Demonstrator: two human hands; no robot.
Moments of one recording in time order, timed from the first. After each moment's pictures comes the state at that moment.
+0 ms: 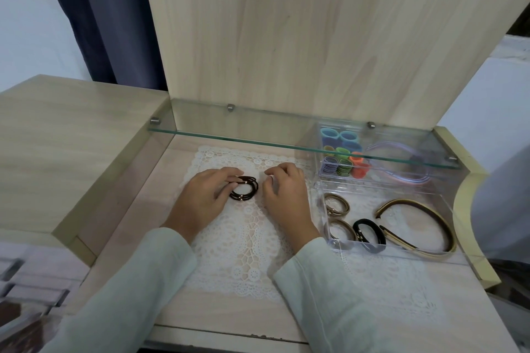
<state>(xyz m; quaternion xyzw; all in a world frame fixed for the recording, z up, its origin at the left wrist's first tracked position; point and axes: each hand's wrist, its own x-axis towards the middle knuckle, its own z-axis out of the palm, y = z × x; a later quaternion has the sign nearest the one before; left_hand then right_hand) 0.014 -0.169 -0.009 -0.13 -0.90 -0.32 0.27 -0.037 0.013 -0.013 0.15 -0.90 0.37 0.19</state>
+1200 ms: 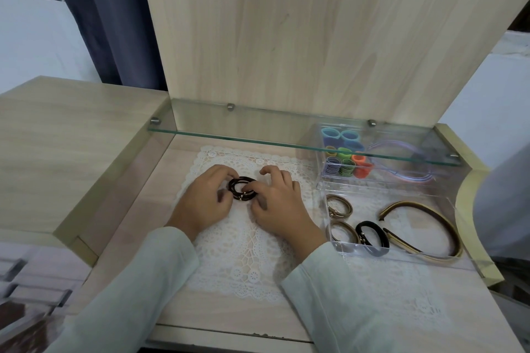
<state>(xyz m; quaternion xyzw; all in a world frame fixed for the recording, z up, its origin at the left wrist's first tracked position) 0.011 -0.168 -0.013 -0.10 -0.91 -0.35 0.21 -0.016 0.015 -0.003 0.27 -0.93 0.21 0.11</state>
